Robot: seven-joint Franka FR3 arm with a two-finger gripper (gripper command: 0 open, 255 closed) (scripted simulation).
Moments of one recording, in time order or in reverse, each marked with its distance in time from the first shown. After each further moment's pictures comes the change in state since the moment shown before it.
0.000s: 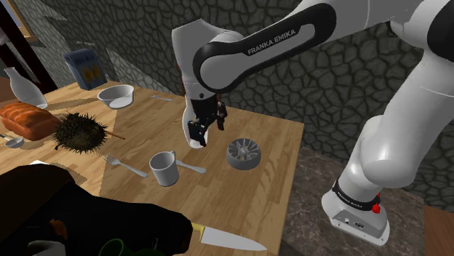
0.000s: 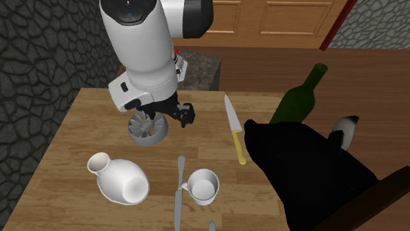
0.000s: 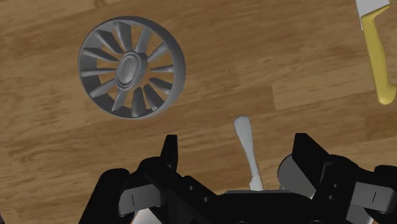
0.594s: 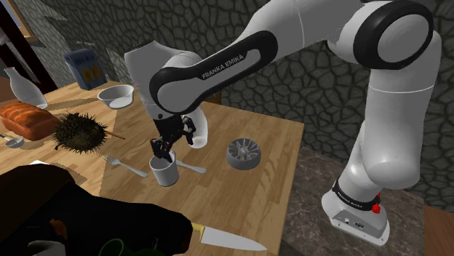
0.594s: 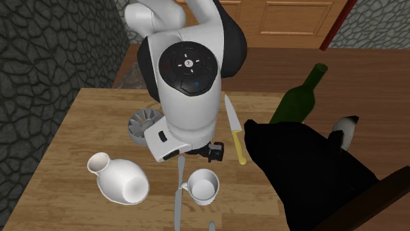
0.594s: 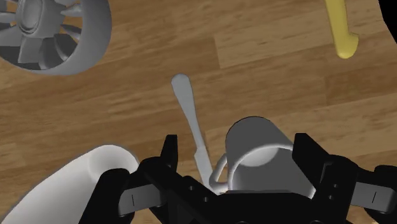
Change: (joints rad) arm 0.091 0.349 0.050 0.323 -0.140 0.011 0.180
